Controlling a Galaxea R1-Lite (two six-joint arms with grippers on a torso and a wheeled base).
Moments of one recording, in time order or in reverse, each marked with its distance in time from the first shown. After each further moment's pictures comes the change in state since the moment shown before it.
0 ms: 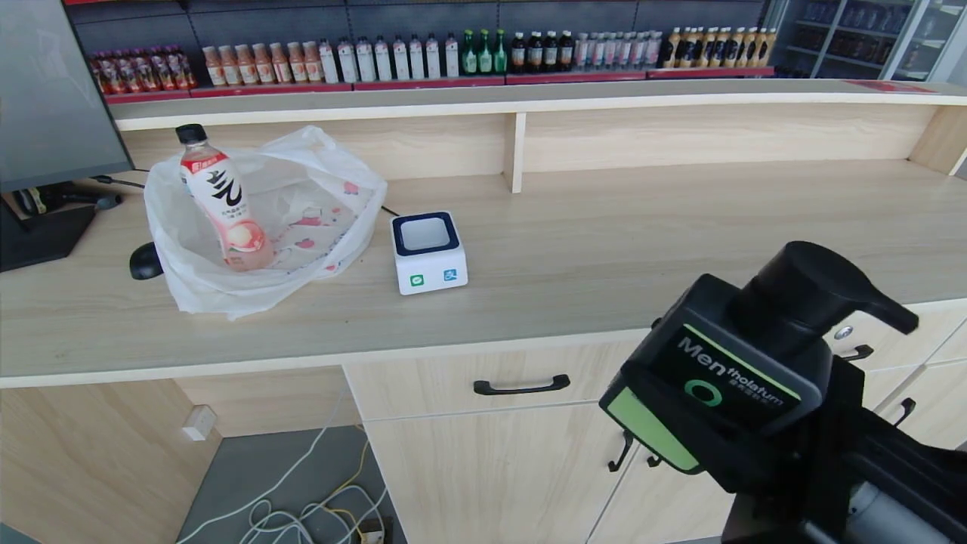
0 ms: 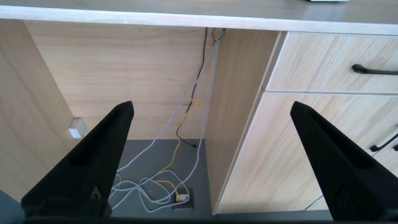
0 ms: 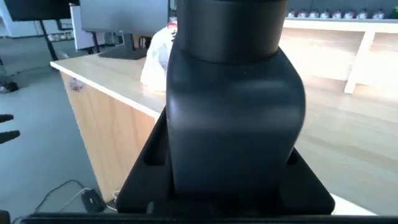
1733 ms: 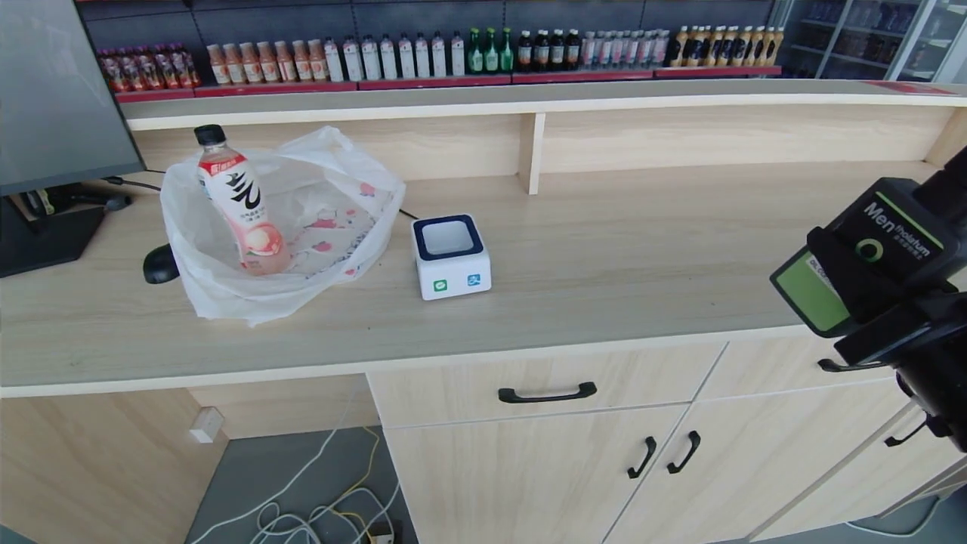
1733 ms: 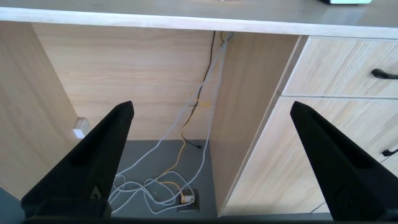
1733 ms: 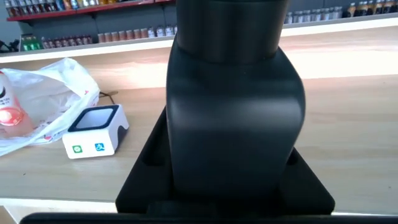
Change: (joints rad) left arm -0.001 0.000 0.000 0.000 0.000 -0.003; right arm -0.479 -0.111 0.004 0.018 -0.138 0.093
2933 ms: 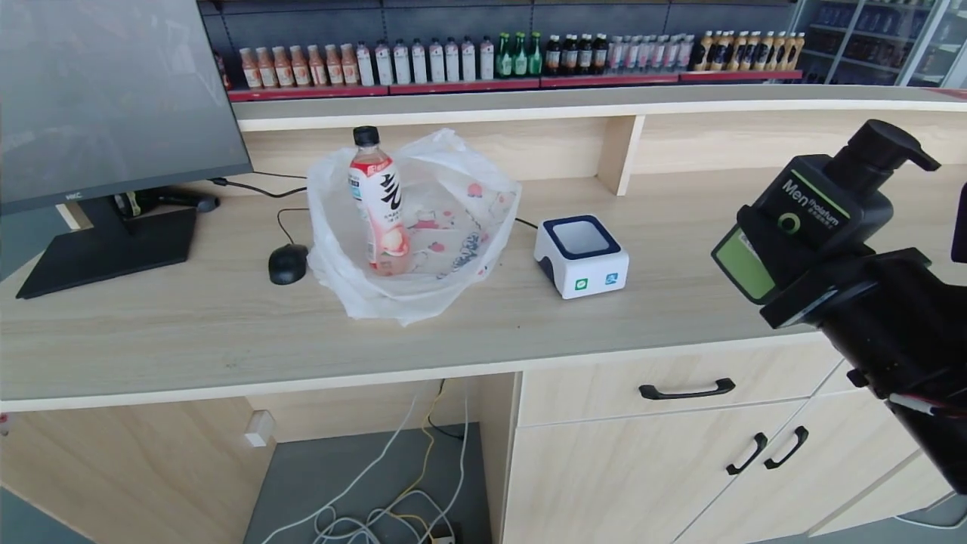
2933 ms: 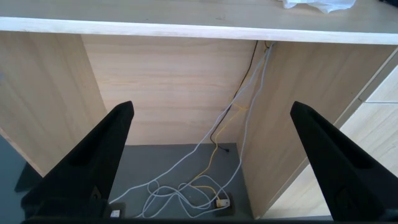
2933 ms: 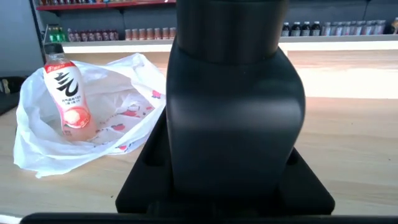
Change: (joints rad) left arm 0.001 0.000 0.000 0.000 0.000 0.003; right arm 0.001 0.157 -0.154 -0.003 0.076 -0.045
